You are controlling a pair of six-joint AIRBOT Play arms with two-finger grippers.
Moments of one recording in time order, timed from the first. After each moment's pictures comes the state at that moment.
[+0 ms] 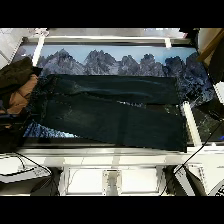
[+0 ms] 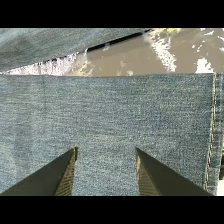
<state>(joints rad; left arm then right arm) 0.78 -1.38 0.88 0.94 -1.03 -1.21 -0.80 -0.88 1.03 -0.94 1.52 1.12</state>
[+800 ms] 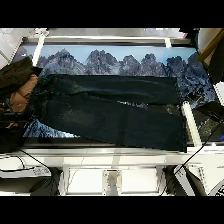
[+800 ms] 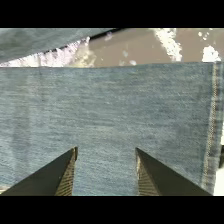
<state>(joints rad) 0.72 -1.46 0.90 0.90 -1.00 -1.18 -0.80 -0.88 1.03 -0.98 1.55 1.13</state>
